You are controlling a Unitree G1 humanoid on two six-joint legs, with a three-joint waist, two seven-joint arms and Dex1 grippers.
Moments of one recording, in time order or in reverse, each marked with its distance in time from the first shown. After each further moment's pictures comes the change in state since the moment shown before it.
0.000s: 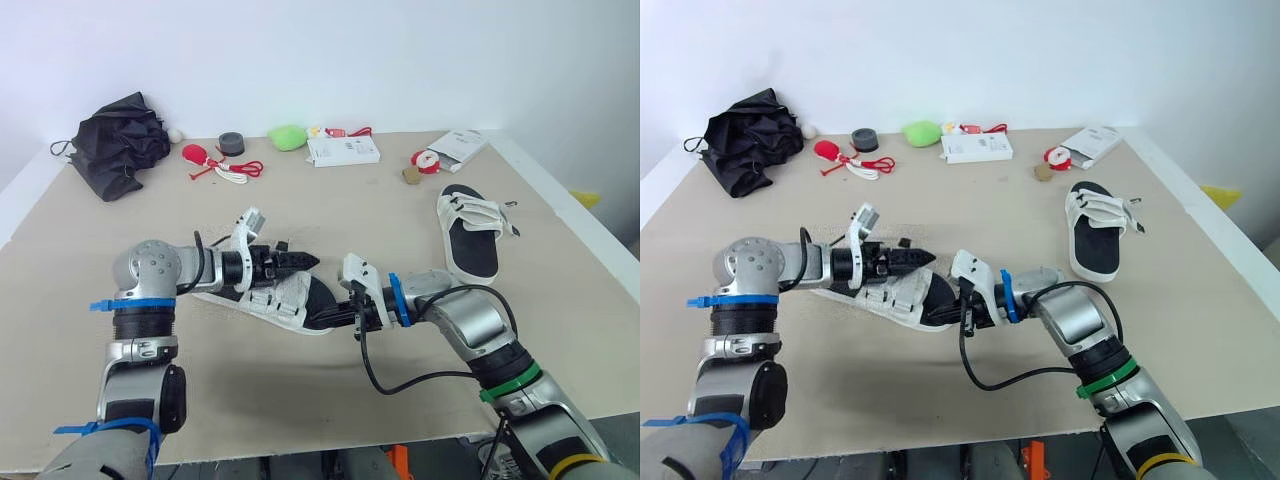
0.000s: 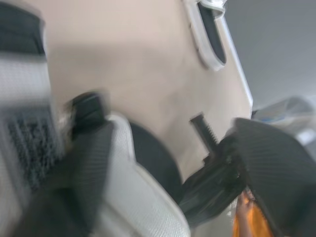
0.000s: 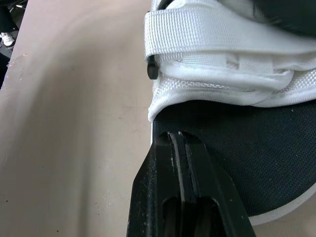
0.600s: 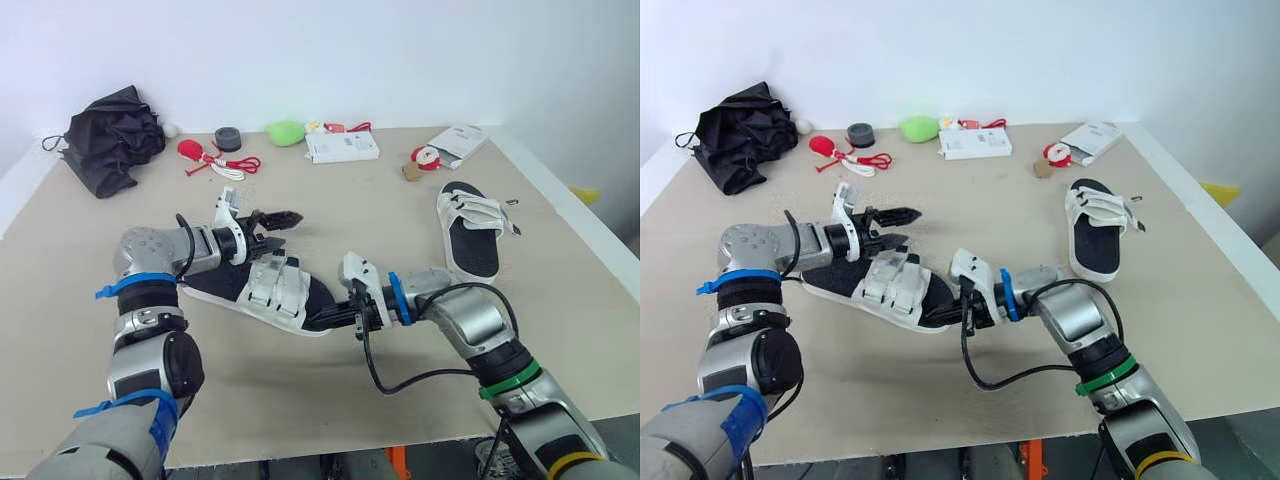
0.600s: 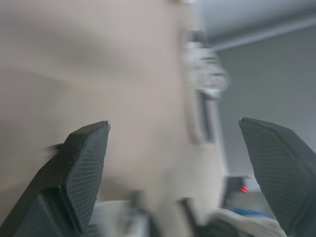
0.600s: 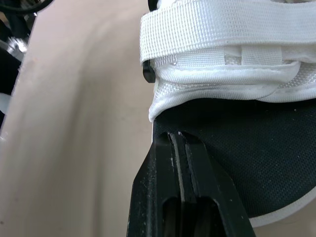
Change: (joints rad) left arm -0.116 -0.004 0.190 0.185 -0.014 -0.100 0.002; right arm -0.011 0.004 -0.031 0.007 0.044 0.037 0.027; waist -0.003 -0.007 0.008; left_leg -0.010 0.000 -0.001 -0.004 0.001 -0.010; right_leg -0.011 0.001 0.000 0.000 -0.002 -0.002
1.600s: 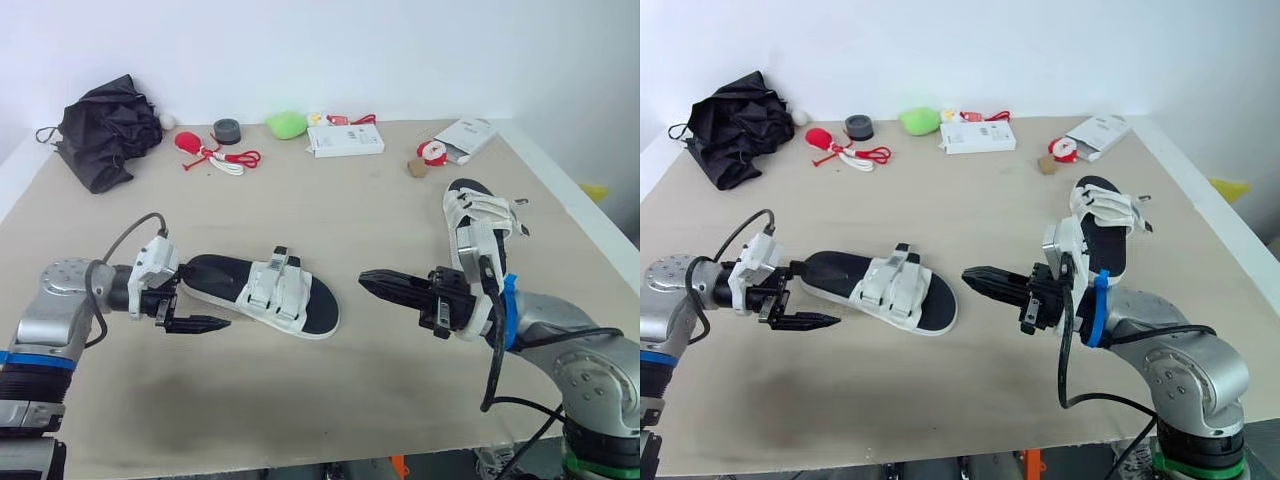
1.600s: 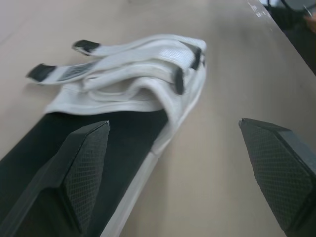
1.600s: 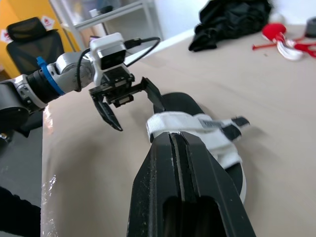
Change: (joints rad) left arm 0.542 0.537 -0.476 -0.293 0.414 -1.212 -1.169; right arm 0.369 -0.088 -0.592 -0.635 0.572 0.230 -0.410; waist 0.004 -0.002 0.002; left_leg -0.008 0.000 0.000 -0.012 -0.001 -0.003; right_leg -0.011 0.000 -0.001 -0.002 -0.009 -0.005
